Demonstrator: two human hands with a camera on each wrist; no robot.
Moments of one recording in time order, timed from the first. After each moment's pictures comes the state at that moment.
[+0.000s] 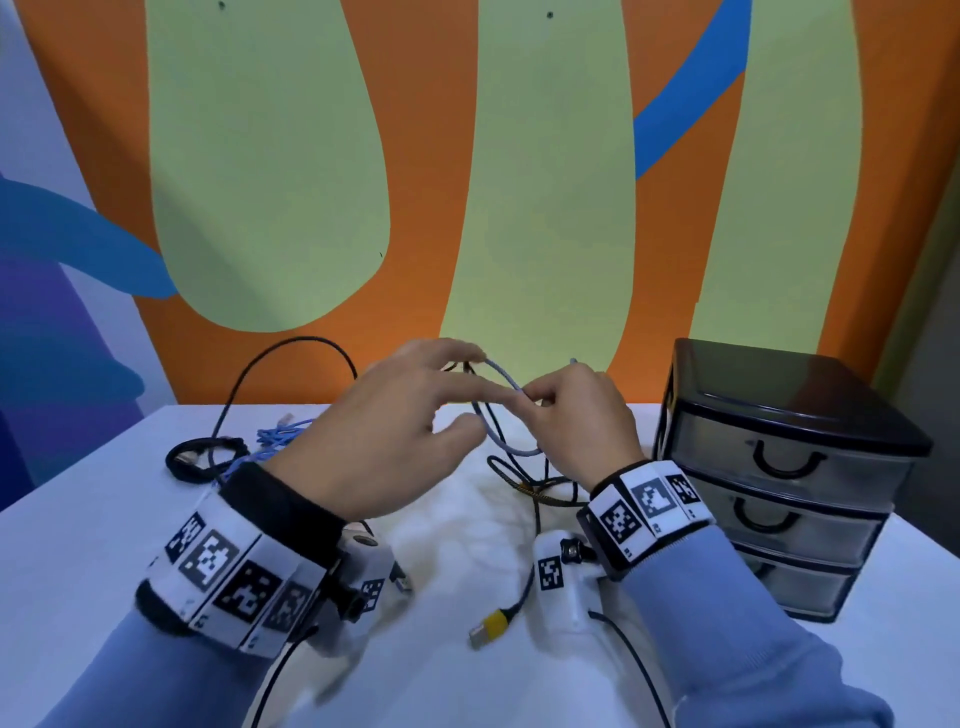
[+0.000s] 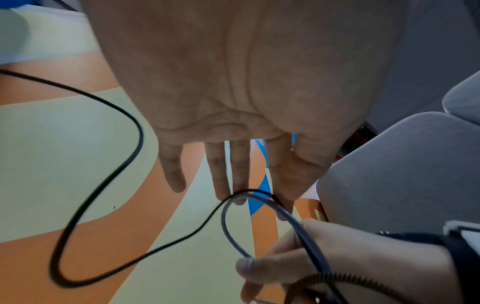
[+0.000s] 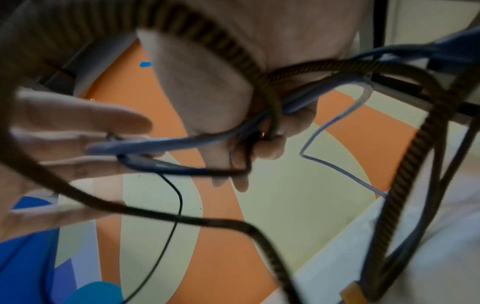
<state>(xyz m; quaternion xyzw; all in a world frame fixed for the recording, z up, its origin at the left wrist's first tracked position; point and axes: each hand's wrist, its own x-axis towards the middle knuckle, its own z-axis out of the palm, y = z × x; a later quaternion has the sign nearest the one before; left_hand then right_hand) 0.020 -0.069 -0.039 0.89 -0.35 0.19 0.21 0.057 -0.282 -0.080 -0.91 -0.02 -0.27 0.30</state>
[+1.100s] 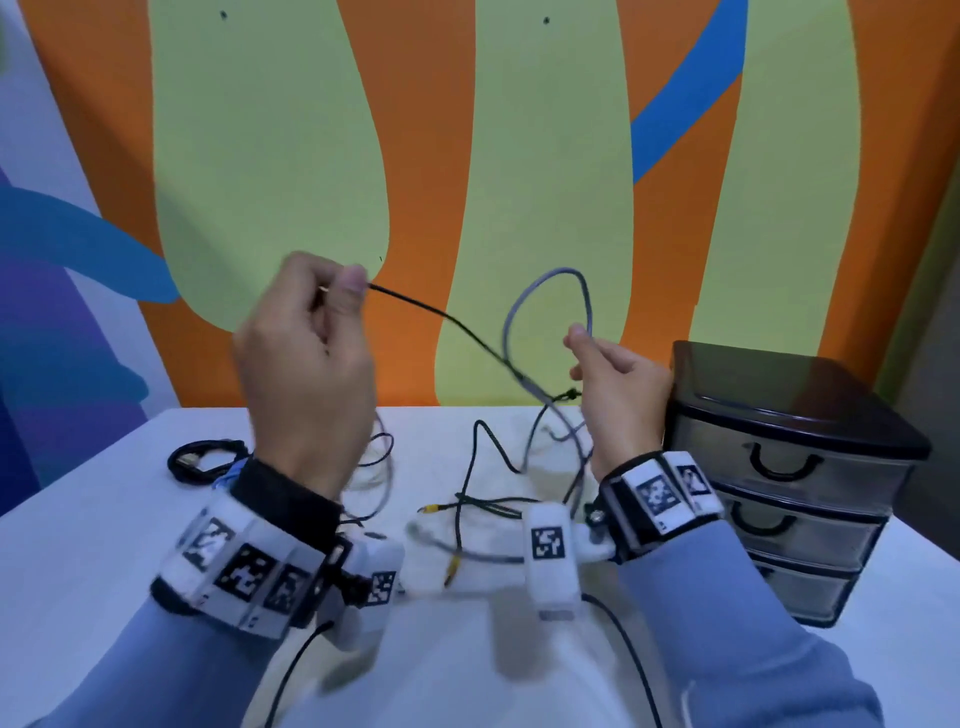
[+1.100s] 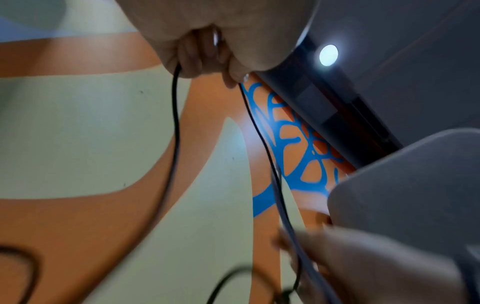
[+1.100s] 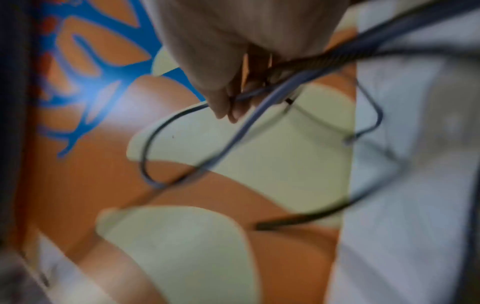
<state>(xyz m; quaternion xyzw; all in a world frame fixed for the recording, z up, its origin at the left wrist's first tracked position) 0.027 -0.068 -0.034 0.69 -0.15 0.53 0.47 0.055 -0.290 -0.065 -0.60 0.10 -0.33 0.72</state>
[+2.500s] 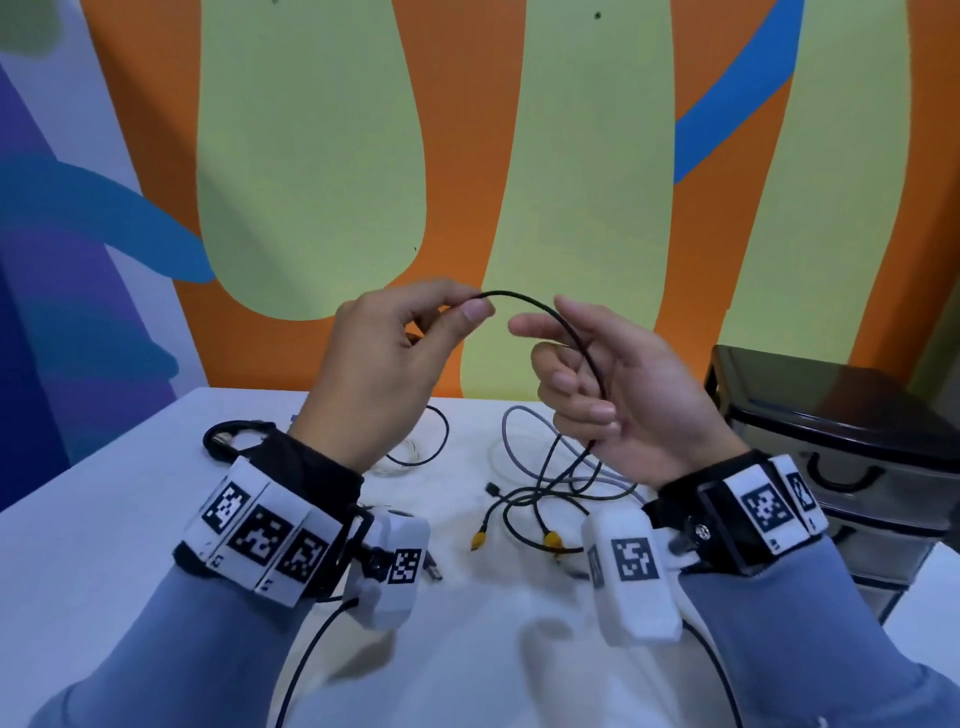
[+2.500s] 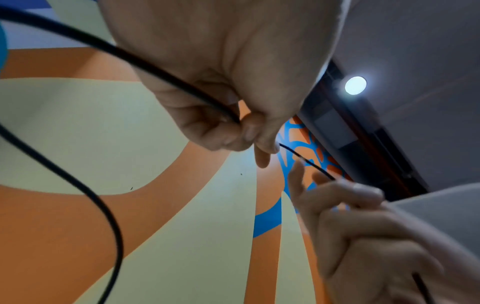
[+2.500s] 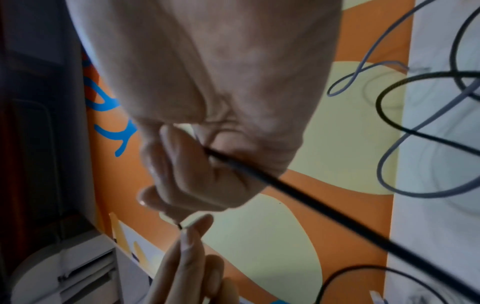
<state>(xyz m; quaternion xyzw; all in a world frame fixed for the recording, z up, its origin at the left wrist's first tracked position) 0.035 -0.051 -0.030 0.75 -0.30 0.33 0.50 0.003 -0.265 -0.021 -0.55 -0.23 0.10 0.80</state>
